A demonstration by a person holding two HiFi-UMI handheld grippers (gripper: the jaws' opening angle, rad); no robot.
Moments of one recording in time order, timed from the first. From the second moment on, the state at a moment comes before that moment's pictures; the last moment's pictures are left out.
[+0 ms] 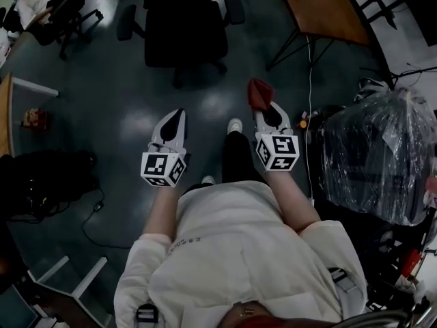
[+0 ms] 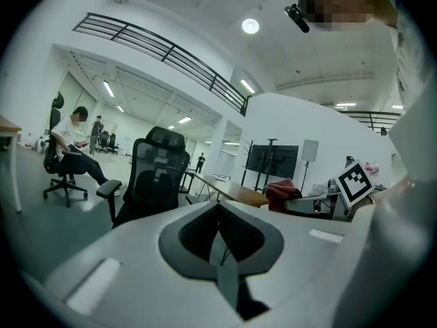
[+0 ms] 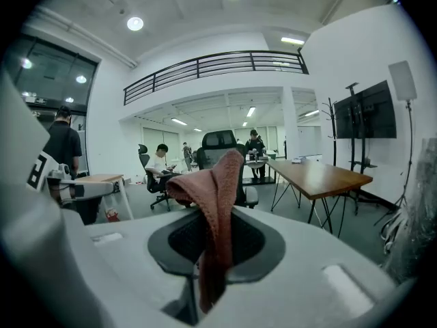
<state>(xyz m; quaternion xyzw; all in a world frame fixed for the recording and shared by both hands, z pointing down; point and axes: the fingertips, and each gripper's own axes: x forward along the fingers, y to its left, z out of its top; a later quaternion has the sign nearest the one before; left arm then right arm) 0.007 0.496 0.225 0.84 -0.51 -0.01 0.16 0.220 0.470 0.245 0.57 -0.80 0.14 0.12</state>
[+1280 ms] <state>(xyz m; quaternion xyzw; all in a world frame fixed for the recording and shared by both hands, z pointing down) 0.139 0.027 0.381 0.85 -0.42 0.09 0.30 0.252 -0.034 0.377 0.48 -0.82 0.18 0.26</state>
